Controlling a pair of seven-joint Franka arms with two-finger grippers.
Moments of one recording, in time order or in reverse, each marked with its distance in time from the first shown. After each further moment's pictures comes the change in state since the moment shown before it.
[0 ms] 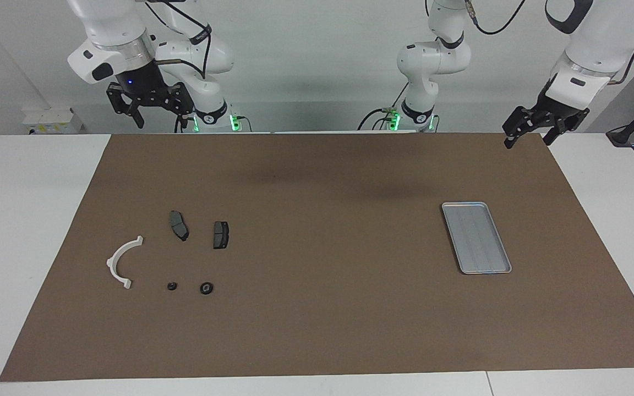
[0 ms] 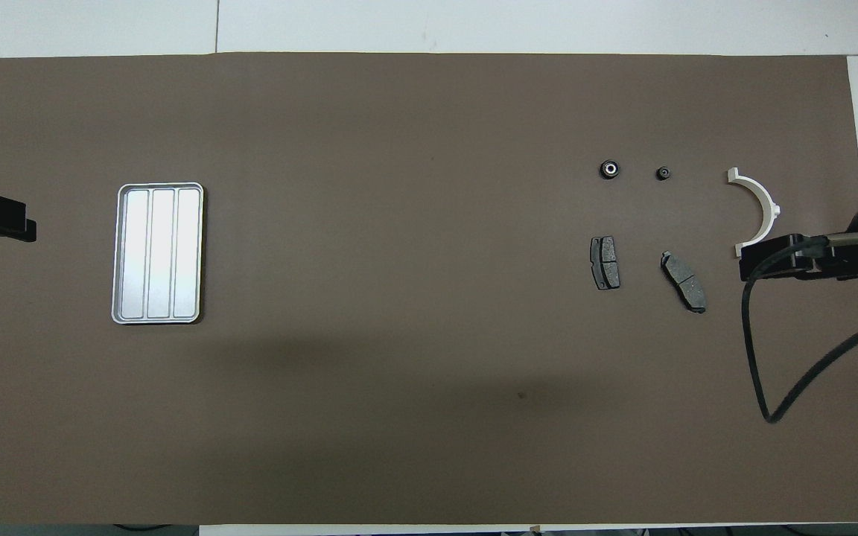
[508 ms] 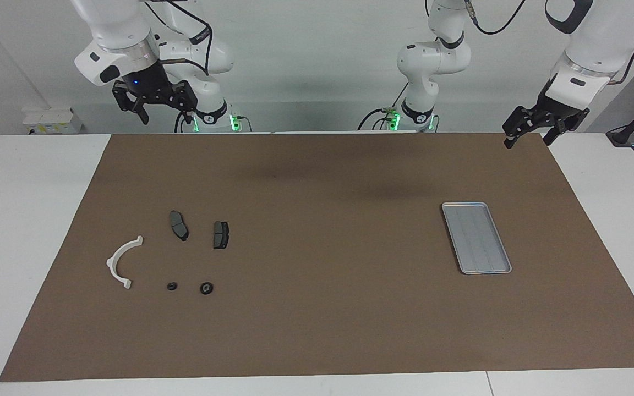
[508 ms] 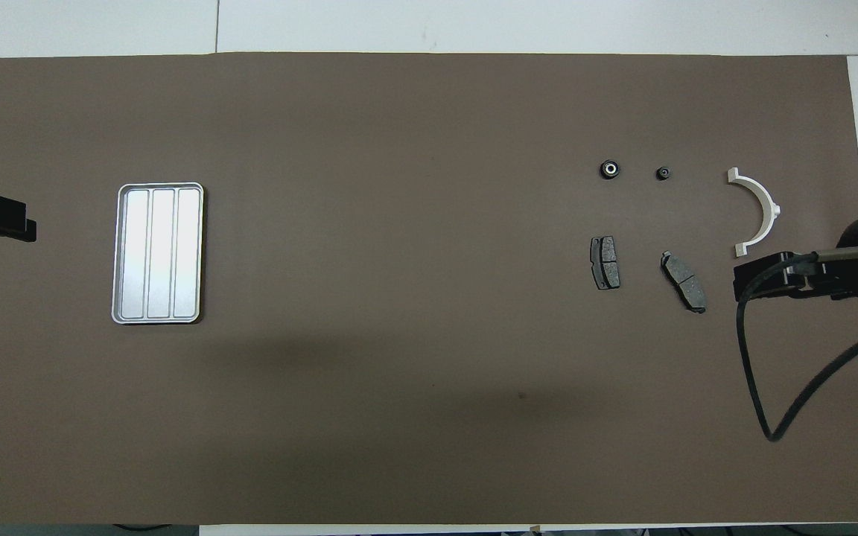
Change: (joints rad) left arm 0.000 0.000 0.000 0.000 0.000 0.000 0.000; right arm 0.001 0.002 0.004 -0.004 0.009 -0.067 0.000
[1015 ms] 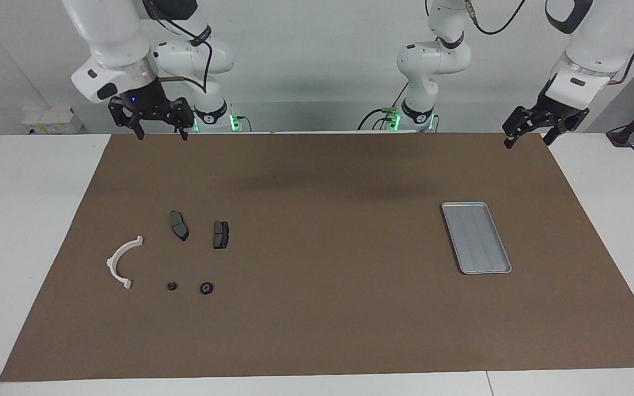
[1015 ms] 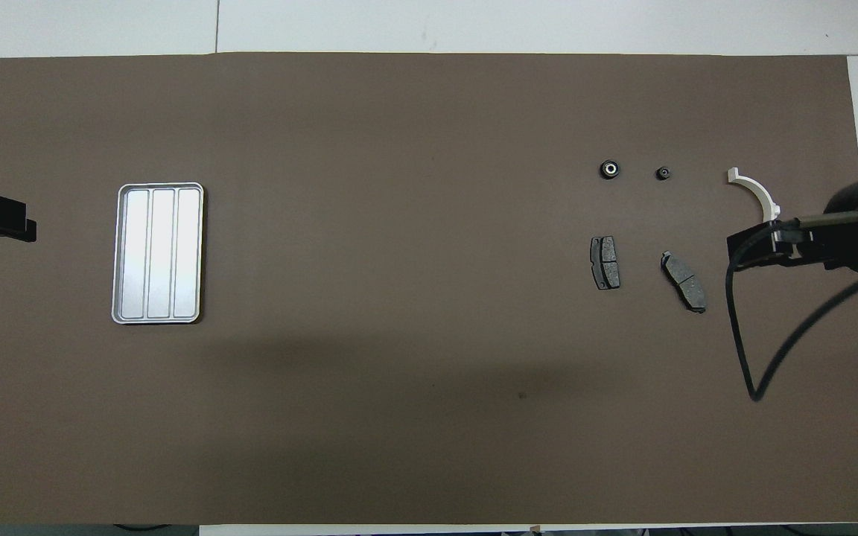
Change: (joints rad) left arm 0.000 0.000 0.000 0.000 0.000 0.000 0.000; right arm 0.001 0.021 0.007 0.028 -0.020 0.021 0.000
